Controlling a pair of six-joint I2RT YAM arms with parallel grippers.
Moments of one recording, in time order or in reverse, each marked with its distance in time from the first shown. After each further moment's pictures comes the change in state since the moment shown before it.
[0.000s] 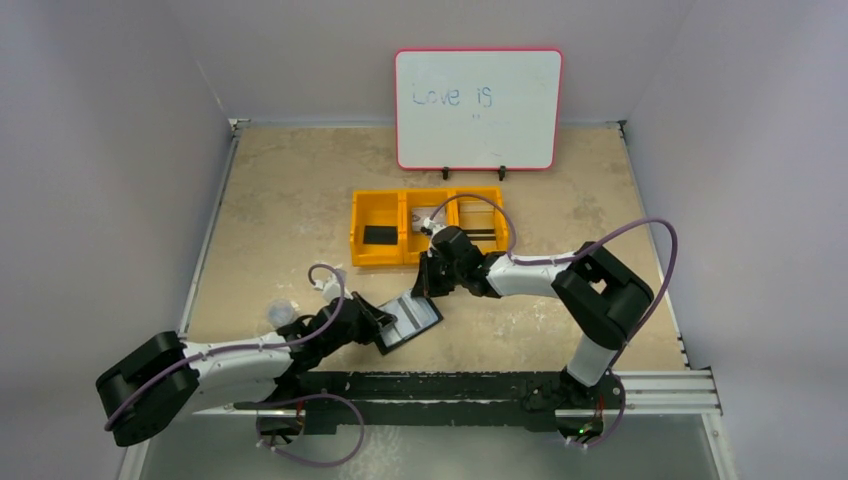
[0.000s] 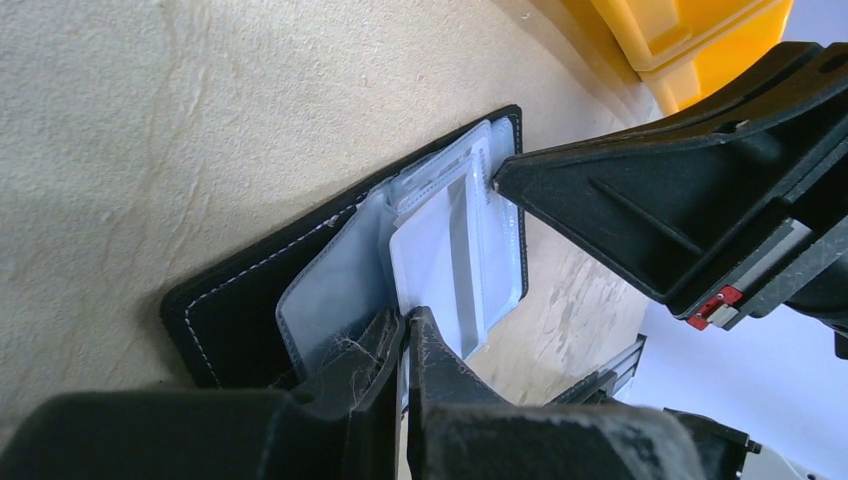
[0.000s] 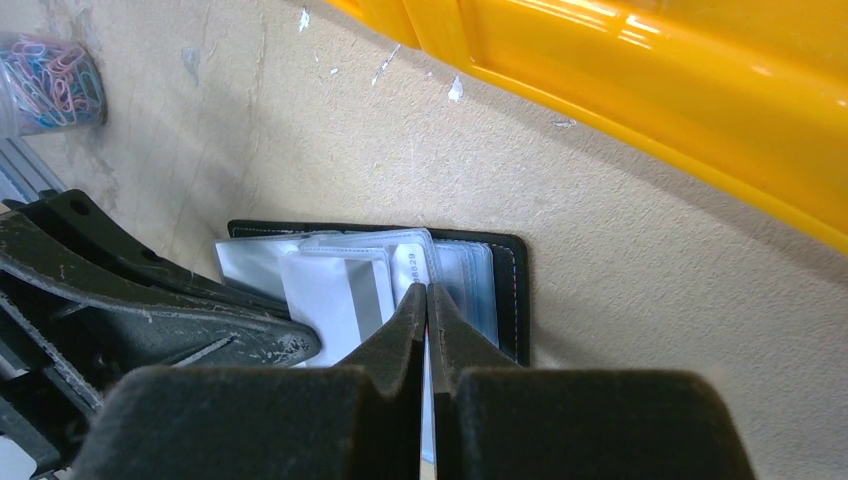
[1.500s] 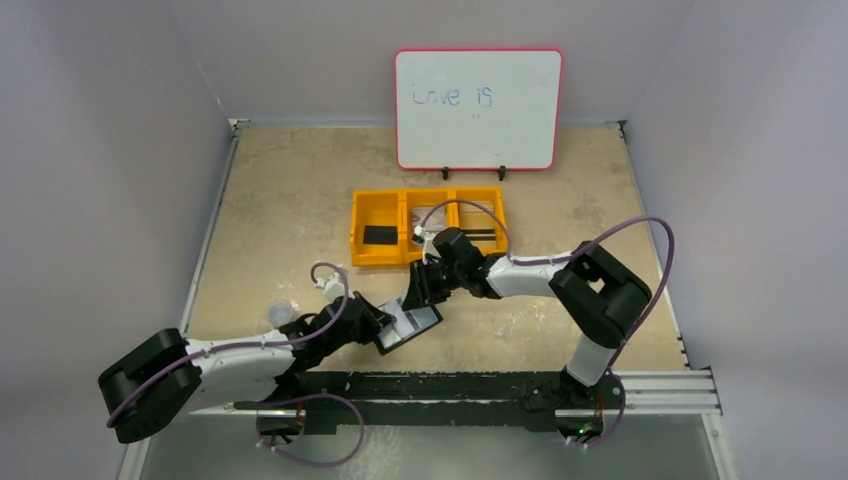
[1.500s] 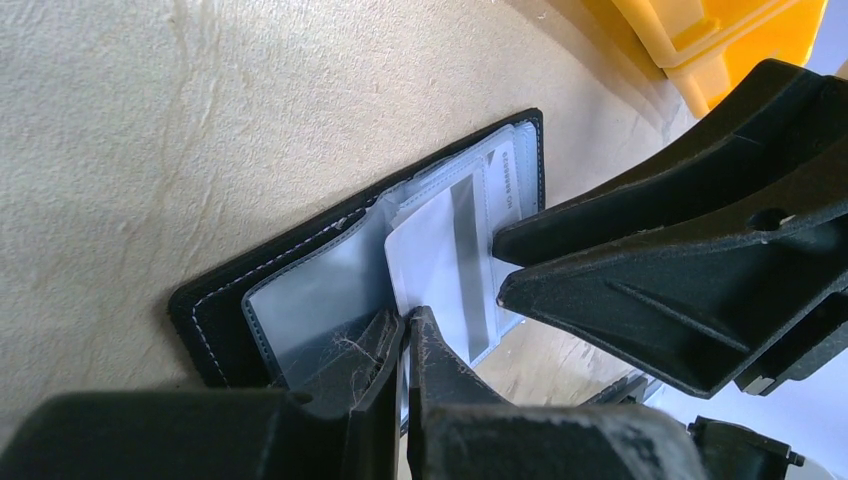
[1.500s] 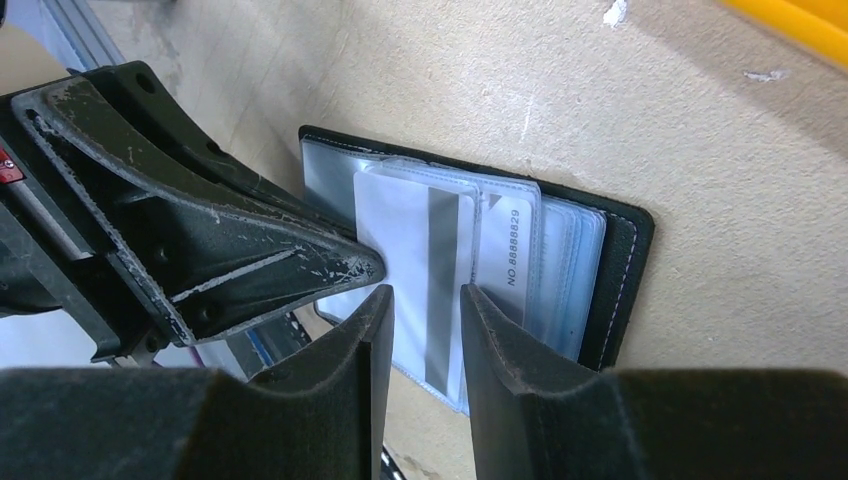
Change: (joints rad) left arm -0.001 0.034 0.027 -0.030 -0.026 0.045; right arm 0.001 0.010 -0.014 0.033 -0.232 -0.060
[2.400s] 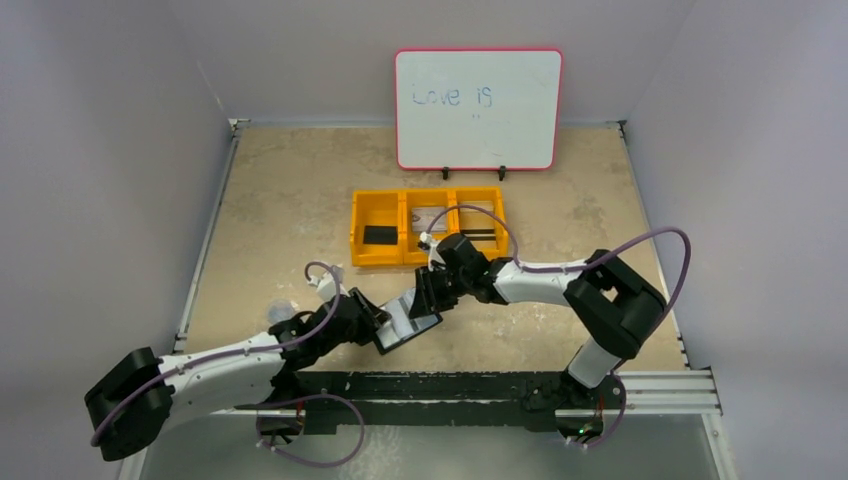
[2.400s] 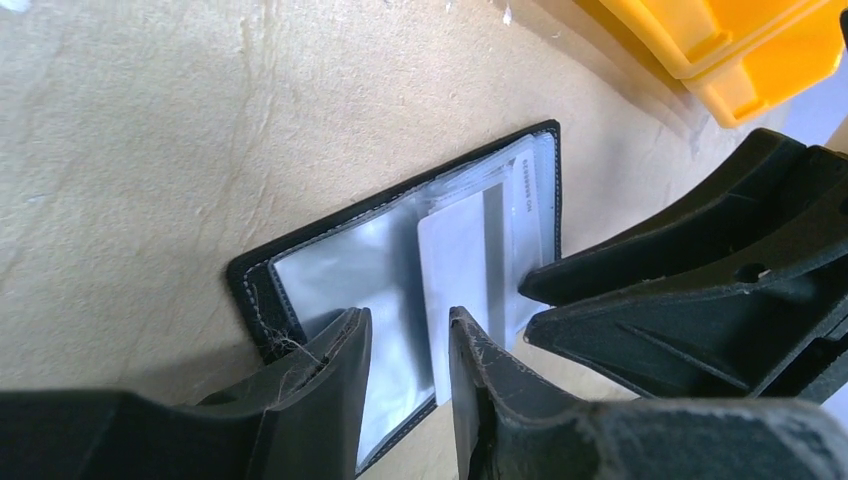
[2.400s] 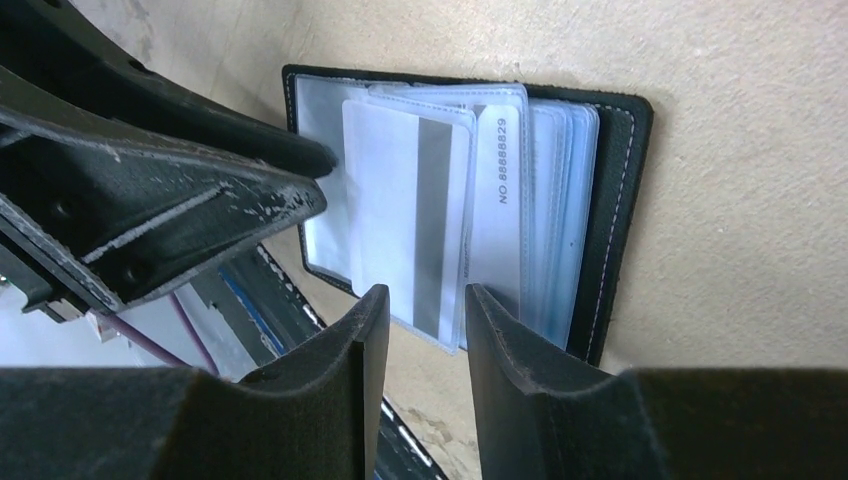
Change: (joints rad) left arm -0.004 -0.152 0.044 -0.241 -0.048 0.034; right arm 0.012 -0.078 -0.039 -0.093 0.032 0.023
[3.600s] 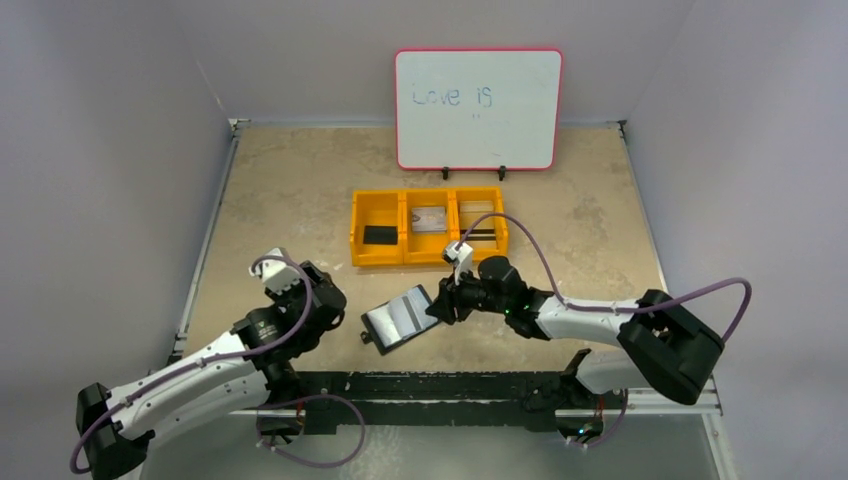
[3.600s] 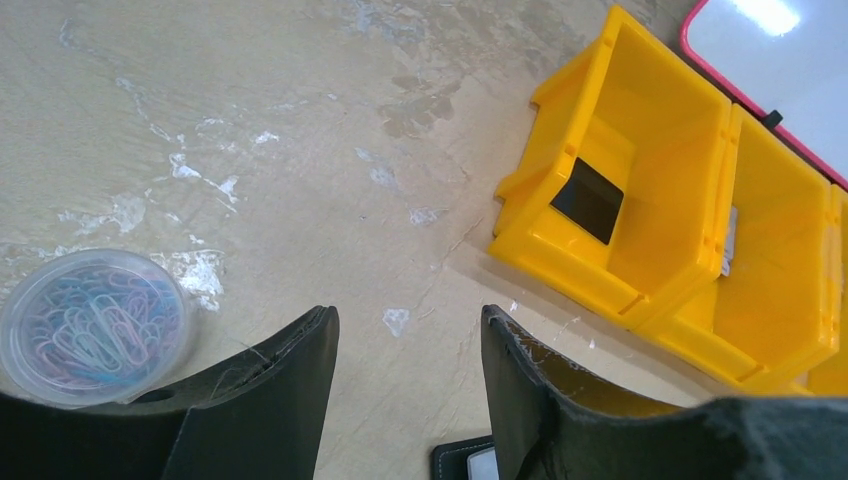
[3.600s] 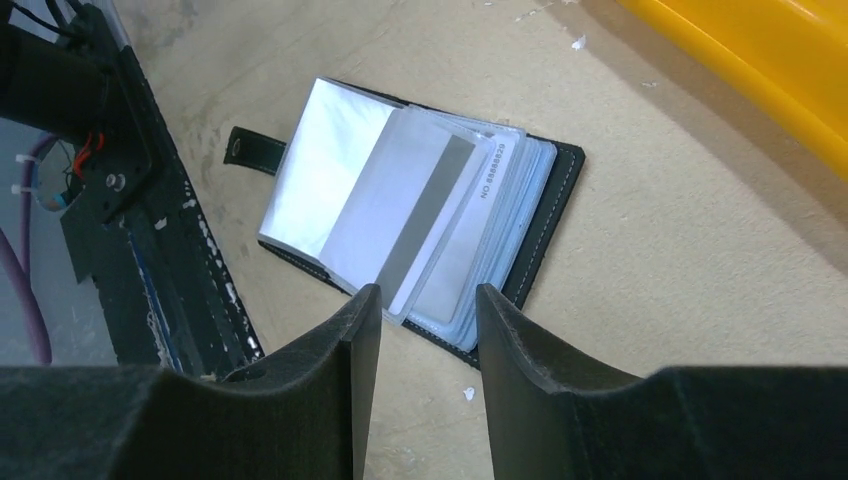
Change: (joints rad) left arm 0.000 -0.235 0.312 -0.736 -0.711 0.075; right arm 0.004 -0.332 -0.370 0.403 0.113 -0.307
